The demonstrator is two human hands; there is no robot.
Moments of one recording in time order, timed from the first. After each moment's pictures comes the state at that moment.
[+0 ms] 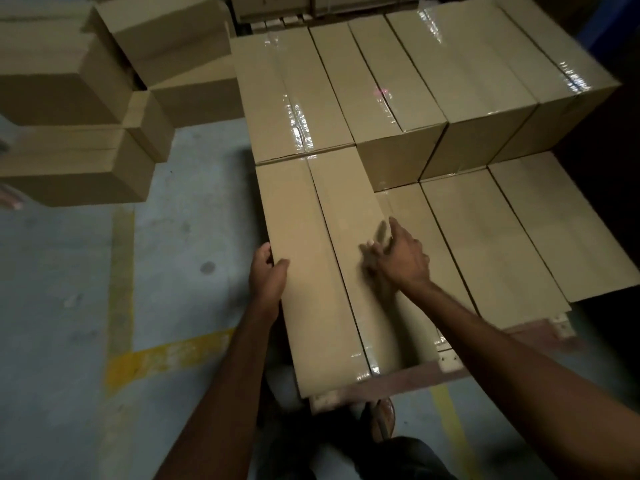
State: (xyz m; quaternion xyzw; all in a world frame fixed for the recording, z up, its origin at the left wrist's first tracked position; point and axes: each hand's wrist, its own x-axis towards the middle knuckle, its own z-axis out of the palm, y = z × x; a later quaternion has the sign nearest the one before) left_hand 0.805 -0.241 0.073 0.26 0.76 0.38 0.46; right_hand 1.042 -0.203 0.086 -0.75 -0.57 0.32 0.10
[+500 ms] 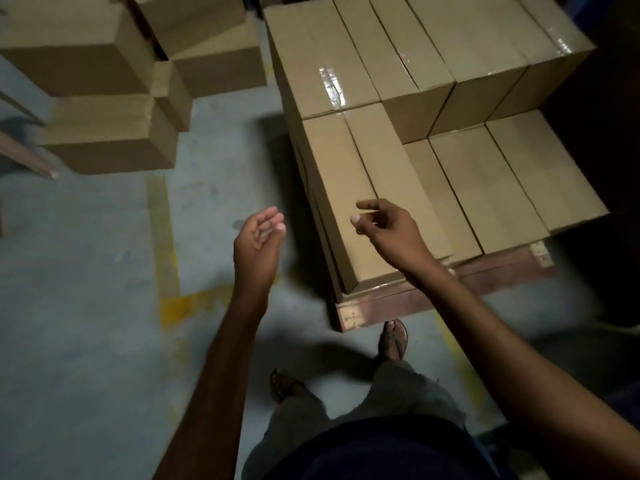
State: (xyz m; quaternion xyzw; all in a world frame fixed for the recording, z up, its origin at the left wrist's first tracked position) left_hand 0.684 -0.449 0.261 0.35 0.66 0.48 0.46; right_hand 0.905 -0.415 0.263 -0.64 -0.51 0.49 0.31
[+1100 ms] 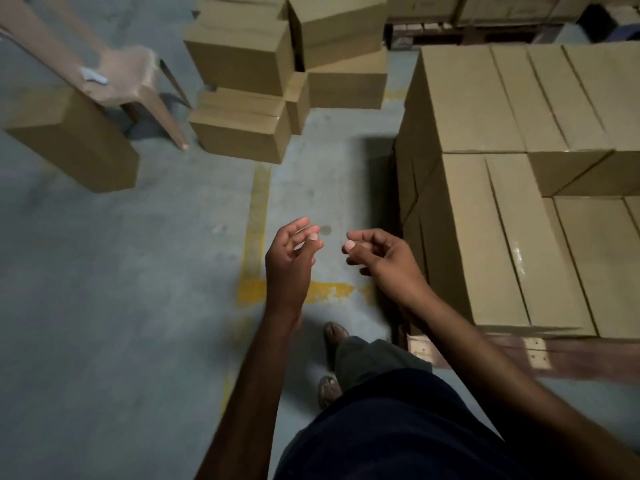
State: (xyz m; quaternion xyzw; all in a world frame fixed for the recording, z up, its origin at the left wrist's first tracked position) left_hand 0.490 -0.516 0.319 0.23 0.65 0.58 0.43; right_hand 0.642 -0.461 0.313 -0.50 -0.53 0.63 0.26
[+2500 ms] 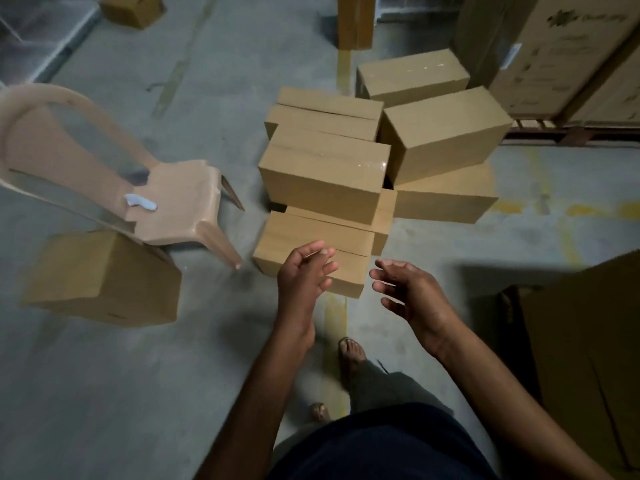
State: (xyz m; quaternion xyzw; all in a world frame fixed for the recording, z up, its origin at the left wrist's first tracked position) left_hand -0.147 0.083 0.306 0.14 0.64 0.57 0.49; right_hand 0.022 0.137 0.299 -0.57 -0.33 0.71 0.26
